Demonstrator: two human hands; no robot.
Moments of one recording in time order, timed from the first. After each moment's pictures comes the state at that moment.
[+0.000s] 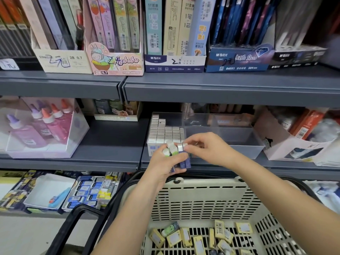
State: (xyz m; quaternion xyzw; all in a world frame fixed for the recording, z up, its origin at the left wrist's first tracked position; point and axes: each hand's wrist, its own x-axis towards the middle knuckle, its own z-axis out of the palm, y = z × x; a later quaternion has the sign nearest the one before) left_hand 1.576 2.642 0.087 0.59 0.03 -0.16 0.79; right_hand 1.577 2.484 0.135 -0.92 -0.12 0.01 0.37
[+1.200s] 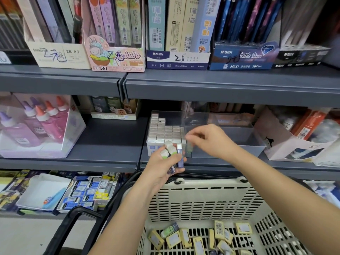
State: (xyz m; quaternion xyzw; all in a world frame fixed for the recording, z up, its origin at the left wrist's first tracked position) left_hand 1.578 2.651 0.080 0.55 0.02 -0.18 0.82; right_hand 1.594 2.485 0.142 -0.95 -0.10 -0.03 0.31
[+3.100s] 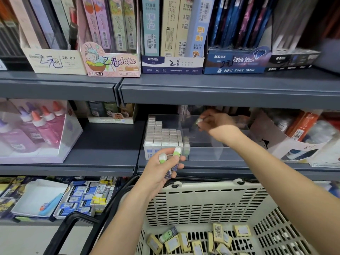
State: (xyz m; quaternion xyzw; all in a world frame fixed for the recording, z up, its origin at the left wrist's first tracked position) left_hand 1.576 2.654 0.075 0.57 -0.03 -0.19 0.80; right_hand 1.631 2.455 0.152 -0.93 0.04 -0.05 0.37
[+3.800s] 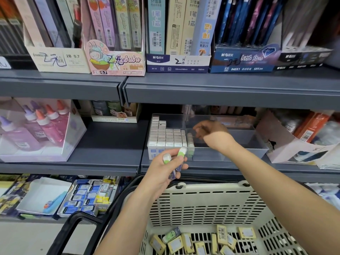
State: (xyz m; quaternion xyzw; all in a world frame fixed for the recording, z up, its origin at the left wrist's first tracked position) left_hand 1.577 2.655 0.074 0.56 -0.02 -0.19 0.80; right_hand 1.634 2.473 0.127 -0.93 0.03 -0.01 0.36
